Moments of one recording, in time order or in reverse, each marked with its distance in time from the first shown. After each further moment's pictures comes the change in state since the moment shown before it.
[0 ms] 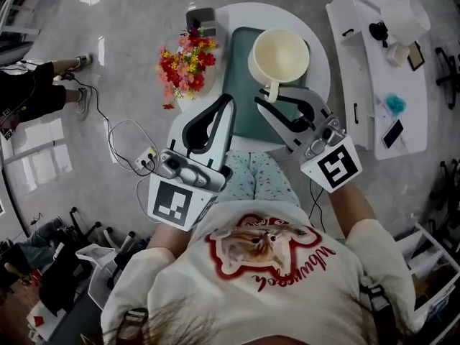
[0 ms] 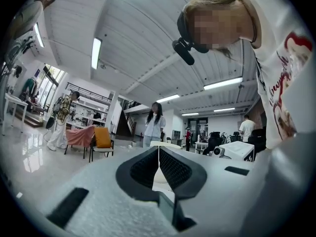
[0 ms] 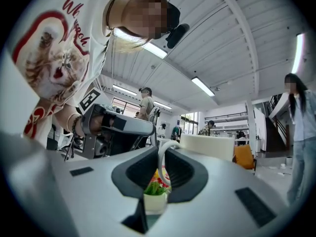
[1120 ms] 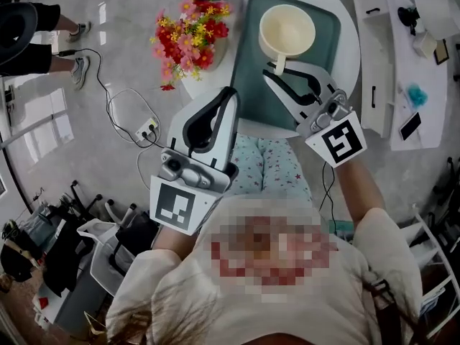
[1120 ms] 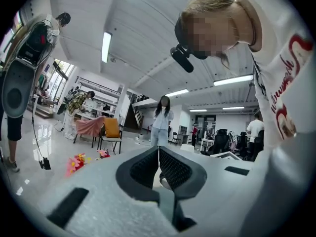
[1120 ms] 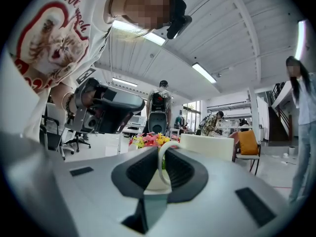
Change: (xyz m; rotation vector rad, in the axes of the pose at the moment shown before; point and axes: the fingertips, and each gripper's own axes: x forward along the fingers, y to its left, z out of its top) left arm -0.019 0.025 -0.057 -0.053 0.062 0.080; right arm 0.022 0.003 -0.108 0.052 0.119 0.036
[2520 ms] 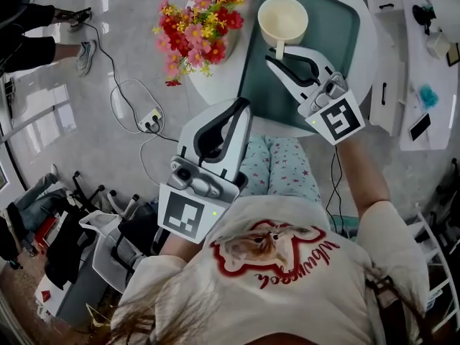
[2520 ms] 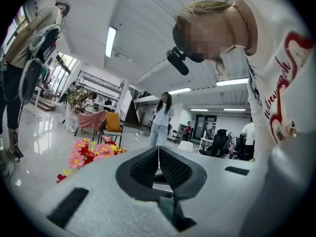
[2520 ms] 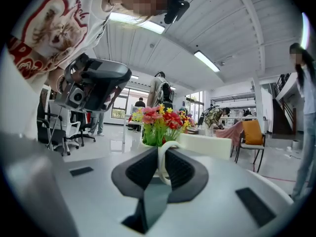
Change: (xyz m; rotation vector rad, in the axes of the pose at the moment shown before) left arm -0.013 0.000 -0.027 -0.091 0.044 0.007; right arm 0.031 0.002 -0.073 0.006 0.109 0.057
